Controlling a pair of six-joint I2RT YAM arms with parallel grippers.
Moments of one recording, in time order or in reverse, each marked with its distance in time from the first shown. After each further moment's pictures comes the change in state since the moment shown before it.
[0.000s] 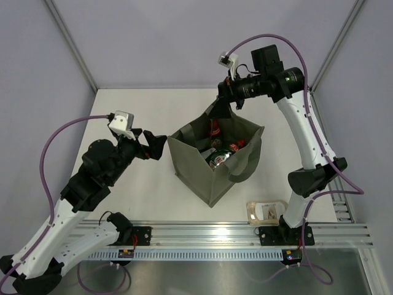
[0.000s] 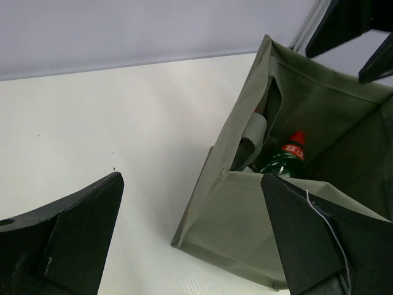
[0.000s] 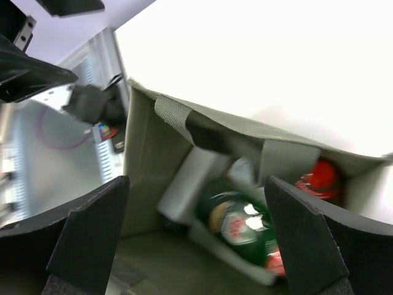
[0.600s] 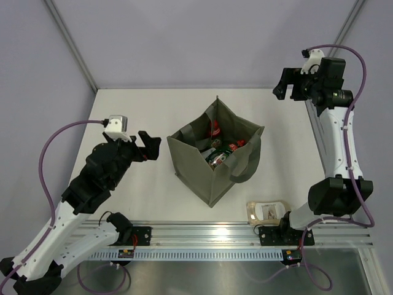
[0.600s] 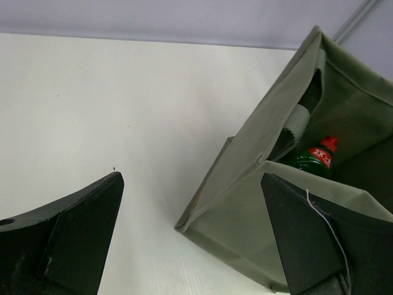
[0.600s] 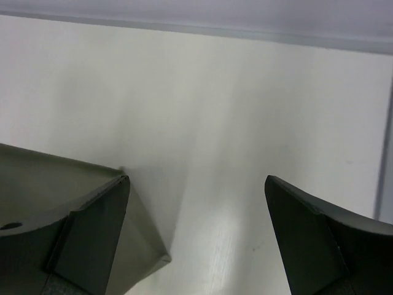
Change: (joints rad) left arm 0.004 -0.030 -0.051 -0.059 -0.124 -0.115; right arm -0.499 -0.241 -0.430 0.447 0.484 0.164
